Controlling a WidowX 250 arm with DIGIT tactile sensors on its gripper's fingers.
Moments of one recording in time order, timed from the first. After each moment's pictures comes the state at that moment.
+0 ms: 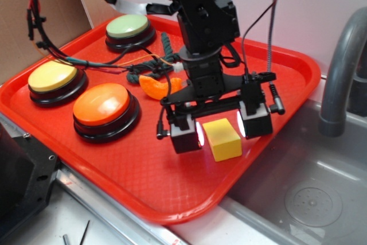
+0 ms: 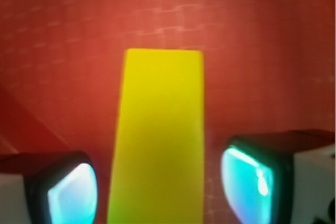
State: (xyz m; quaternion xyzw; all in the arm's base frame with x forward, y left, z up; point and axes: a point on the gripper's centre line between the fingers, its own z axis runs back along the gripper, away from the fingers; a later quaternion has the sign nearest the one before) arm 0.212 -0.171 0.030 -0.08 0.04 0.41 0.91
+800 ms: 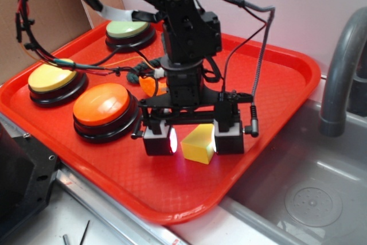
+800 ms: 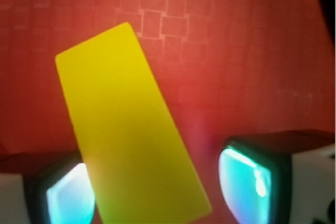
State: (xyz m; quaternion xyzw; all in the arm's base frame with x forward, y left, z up) arm 0.189 -0.154 0.029 -0.03 0.06 0.33 0.94
